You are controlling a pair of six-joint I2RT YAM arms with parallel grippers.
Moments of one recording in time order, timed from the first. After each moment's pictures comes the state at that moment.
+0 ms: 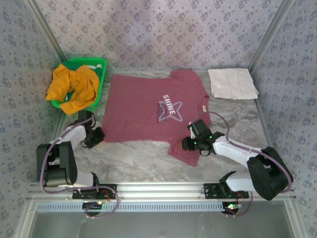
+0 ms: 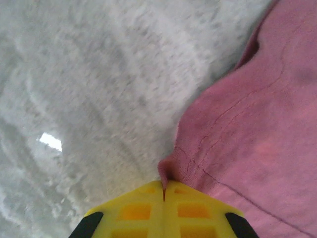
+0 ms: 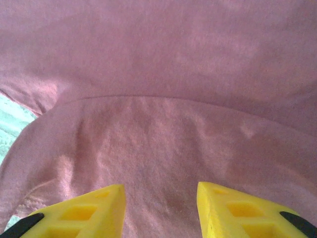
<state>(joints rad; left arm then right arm) 0.08 1.40 0.68 -0.56 0.10 -0.52 0.57 1.28 0.54 -0.33 -0.12 0.43</state>
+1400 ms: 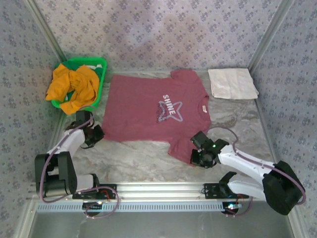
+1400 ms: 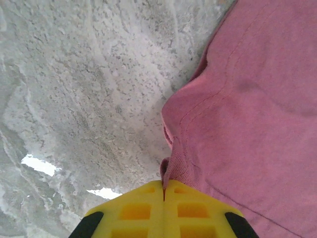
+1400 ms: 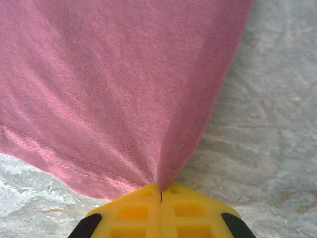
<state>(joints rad) 0.09 1.28 0.64 -0.54 0.12 -0.54 0.68 1.08 0.49 -0.73 -0.10 0.87</state>
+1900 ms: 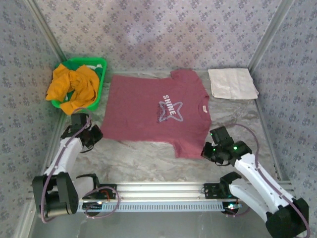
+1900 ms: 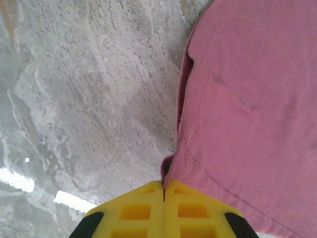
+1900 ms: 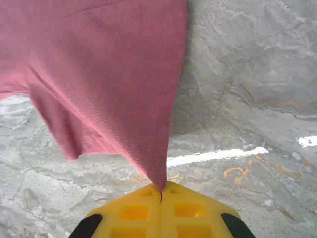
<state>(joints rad) 0.10 1.06 0.60 -0.61 0.18 -0.60 0.42 0.76 0.56 -0.94 -0.15 0.78</state>
